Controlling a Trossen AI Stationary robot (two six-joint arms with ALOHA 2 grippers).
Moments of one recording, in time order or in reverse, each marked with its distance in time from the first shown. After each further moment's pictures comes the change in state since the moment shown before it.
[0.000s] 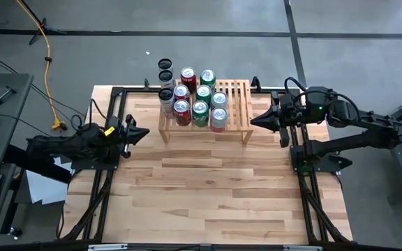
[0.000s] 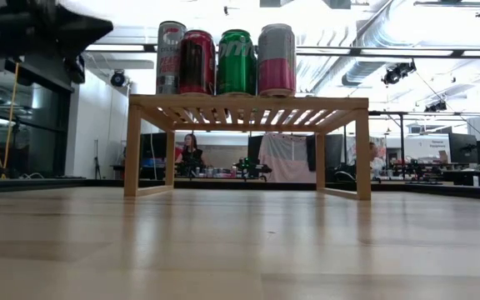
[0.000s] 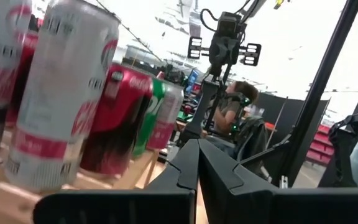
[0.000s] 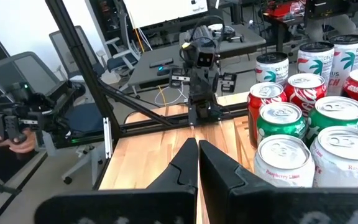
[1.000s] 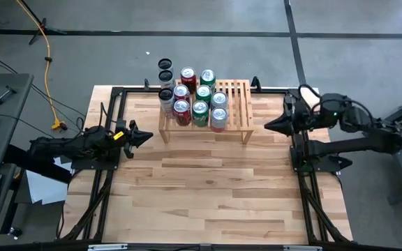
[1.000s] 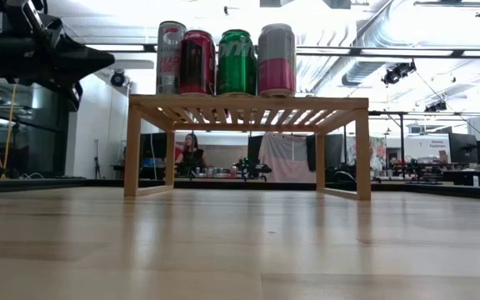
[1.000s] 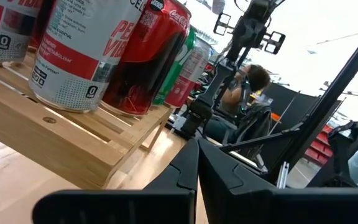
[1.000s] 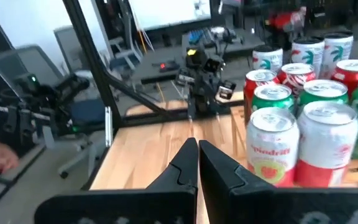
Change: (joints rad) left arm 0.000 -0.069 -0.065 -0.143 -0.030 -0.173; right arm 0.000 -0.204 -0.131 -0.067 -0.002 -0.049
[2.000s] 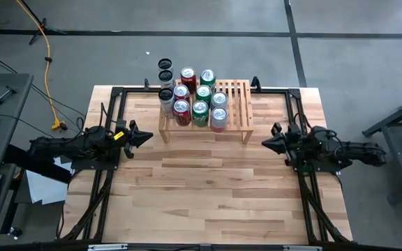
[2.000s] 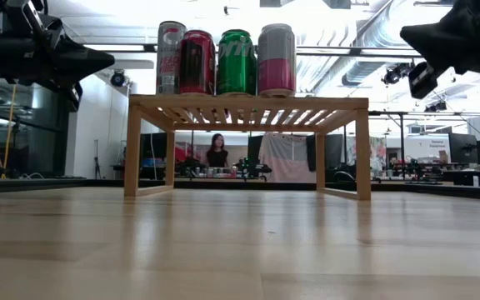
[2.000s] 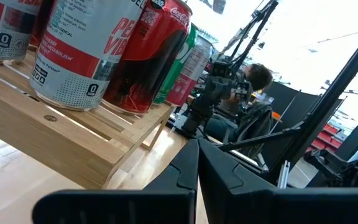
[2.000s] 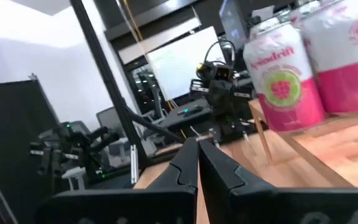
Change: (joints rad) left arm 0.000 0.000 0.000 -0.007 0.000 0.002; right arm 0.001 -0.631 -0.987 0.745 -0.012 0.269
